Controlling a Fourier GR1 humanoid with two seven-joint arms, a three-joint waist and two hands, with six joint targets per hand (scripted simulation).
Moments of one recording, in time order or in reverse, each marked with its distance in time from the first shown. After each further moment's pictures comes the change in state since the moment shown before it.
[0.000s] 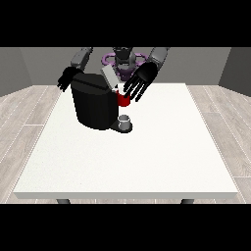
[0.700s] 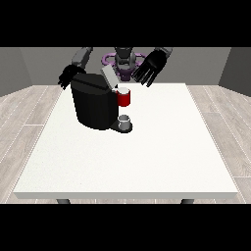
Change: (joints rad) left arm 0.064 -0.055 0.014 -0.040 0.019 -0.050 0.023; right arm 0.058 -0.004 -0.048 0.075 -0.039 0.013 -0.052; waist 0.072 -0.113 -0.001
